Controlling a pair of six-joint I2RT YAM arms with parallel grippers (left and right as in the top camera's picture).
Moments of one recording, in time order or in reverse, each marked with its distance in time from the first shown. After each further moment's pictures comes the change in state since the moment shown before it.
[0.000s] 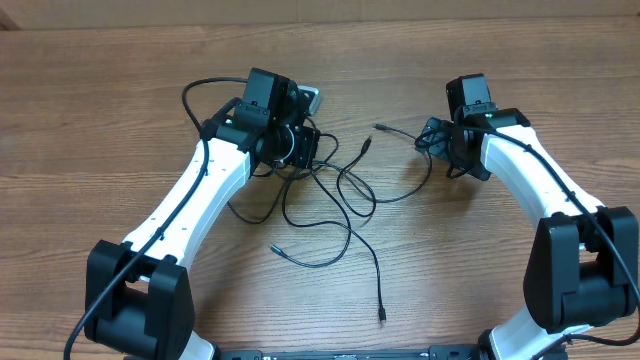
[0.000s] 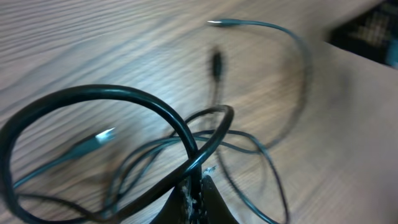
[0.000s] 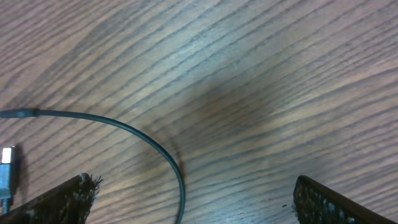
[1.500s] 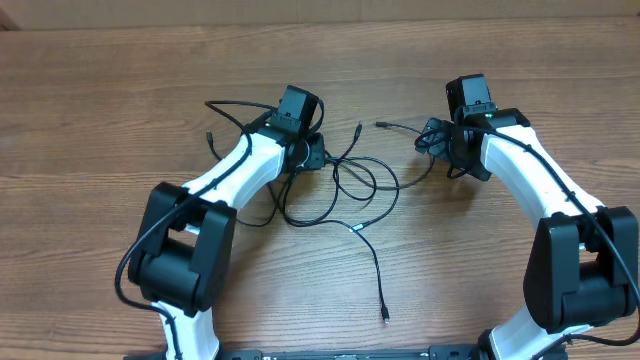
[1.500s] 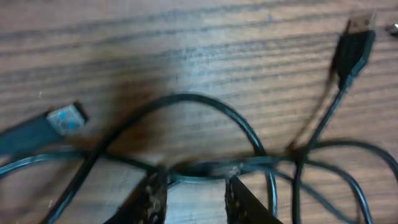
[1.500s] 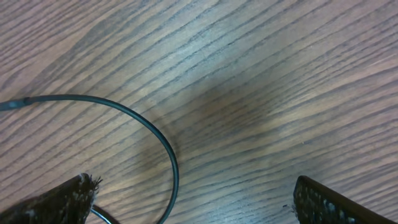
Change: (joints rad) left arm -0.061 0.258 -0.010 0.152 -0.309 -0.402; right arm 0.000 0.000 0.000 -0.006 0.019 0.000
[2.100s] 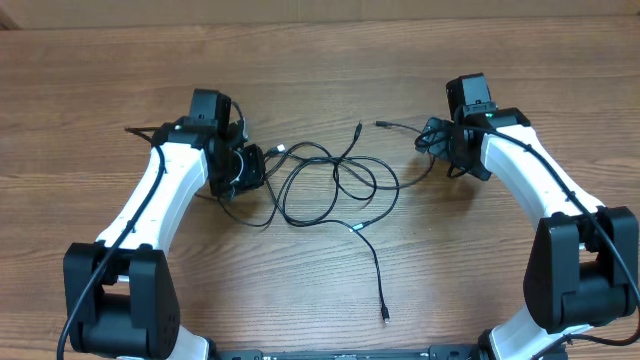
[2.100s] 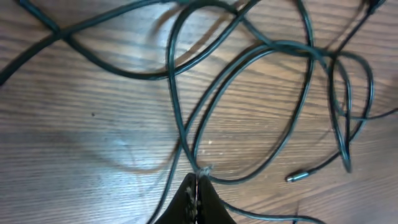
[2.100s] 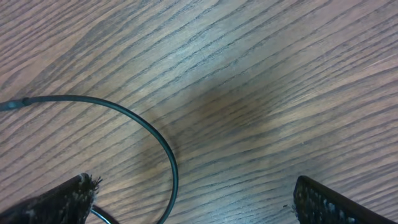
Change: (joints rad) left arm 0.287 -0.272 -0.090 -0.393 0.271 0.111; right arm 0.000 0.000 0.000 0.000 0.000 0.000
